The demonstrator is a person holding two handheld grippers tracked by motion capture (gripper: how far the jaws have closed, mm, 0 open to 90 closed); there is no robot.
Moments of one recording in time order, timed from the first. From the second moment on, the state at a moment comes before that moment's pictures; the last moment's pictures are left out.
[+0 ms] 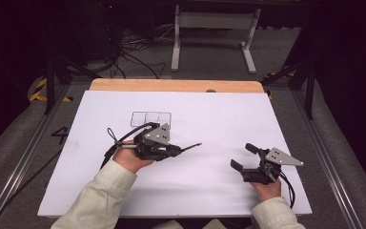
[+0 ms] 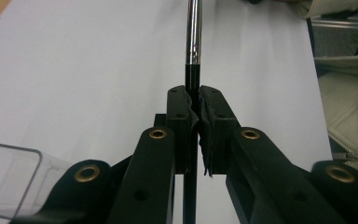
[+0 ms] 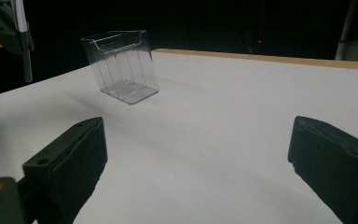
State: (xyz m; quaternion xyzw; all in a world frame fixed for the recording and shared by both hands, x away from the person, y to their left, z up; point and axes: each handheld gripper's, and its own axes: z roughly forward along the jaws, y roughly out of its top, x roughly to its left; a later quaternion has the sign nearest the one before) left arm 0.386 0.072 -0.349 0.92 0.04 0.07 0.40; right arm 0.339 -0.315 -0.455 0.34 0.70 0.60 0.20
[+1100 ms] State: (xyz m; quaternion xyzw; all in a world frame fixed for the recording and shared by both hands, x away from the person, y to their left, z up) left arm 0.393 0.105 -0.346 0.82 0.13 0.08 0.55; right arm 0.339 -0.316 -0.455 0.34 0.70 0.60 0.20
